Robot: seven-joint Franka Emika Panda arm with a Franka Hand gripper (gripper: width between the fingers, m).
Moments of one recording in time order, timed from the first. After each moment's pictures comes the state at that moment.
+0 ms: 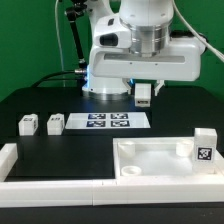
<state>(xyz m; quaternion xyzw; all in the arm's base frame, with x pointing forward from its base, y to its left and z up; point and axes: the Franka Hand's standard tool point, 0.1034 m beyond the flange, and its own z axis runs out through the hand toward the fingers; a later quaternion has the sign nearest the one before) 0.485 0.040 0.112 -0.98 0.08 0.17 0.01</state>
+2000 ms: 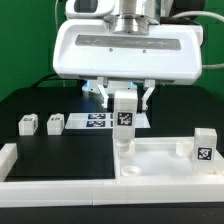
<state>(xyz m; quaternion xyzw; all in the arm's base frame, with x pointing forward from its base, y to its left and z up) 0.643 0.002 0.127 -0.97 0.03 -0.24 -0.04</state>
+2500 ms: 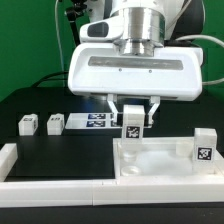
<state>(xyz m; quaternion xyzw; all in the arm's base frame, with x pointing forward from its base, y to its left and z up) 0.615 0.007 0.099 -0.97 0.03 -0.24 -0.04</state>
